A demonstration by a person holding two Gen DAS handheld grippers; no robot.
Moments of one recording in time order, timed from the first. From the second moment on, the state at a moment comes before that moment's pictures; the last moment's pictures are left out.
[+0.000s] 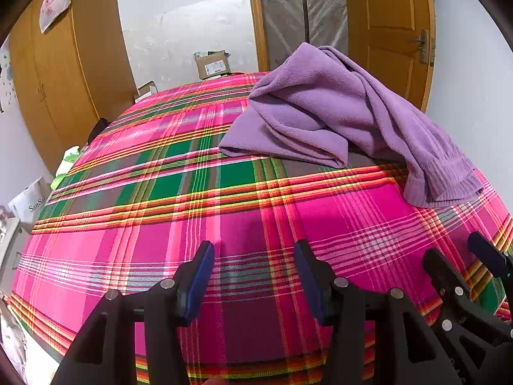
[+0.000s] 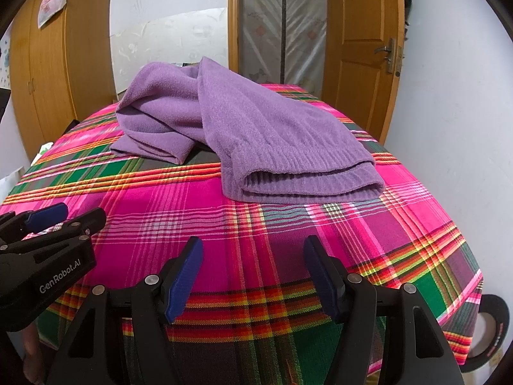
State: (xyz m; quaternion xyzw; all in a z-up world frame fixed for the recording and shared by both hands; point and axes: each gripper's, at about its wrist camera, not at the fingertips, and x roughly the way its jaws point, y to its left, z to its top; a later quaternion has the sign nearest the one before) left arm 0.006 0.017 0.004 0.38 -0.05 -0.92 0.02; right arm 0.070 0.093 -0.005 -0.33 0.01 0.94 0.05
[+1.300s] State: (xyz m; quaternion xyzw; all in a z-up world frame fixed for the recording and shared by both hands) left arm 0.005 -0.006 0.004 0.41 0.00 -0.91 -0.01; right arm 0.053 0.092 0.002 -0.38 0.02 0.92 0.07
